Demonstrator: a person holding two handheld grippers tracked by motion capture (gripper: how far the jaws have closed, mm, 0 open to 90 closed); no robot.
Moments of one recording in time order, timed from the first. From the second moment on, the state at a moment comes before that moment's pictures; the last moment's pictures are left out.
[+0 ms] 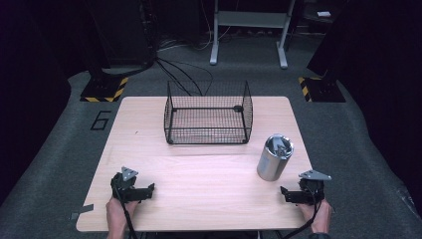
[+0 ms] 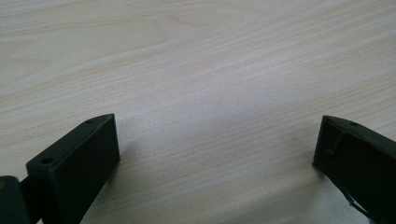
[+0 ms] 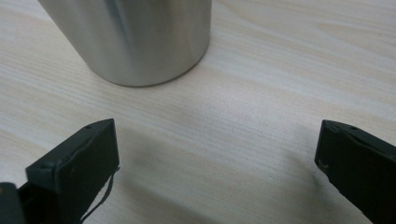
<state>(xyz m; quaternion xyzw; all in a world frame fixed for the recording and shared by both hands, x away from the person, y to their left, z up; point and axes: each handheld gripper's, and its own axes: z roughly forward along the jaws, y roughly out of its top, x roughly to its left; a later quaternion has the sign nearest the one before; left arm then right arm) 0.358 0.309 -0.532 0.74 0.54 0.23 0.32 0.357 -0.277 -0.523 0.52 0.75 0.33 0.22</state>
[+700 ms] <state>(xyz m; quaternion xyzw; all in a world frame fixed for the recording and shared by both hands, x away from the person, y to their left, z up) 0.358 0.309 -0.533 0.74 0.55 0.24 0.32 0.352 -0.266 -0.473 0.50 0.72 0.42 0.24</state>
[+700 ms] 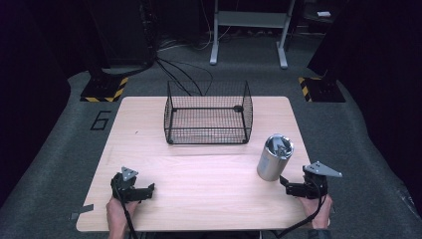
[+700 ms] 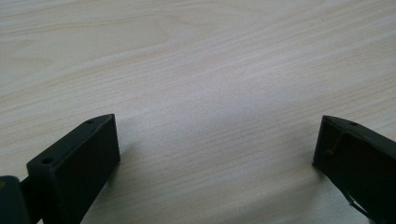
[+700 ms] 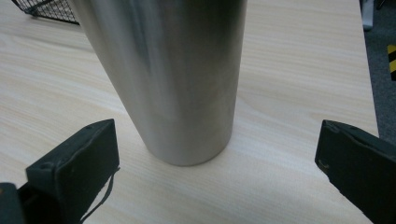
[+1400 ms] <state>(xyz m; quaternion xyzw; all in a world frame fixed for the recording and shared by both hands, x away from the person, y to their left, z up) 0.358 0.309 -0.532 0.74 0.54 0.24 0.32 0.368 -0.245 -0.443 0.47 0.70 0.46 0.26</state>
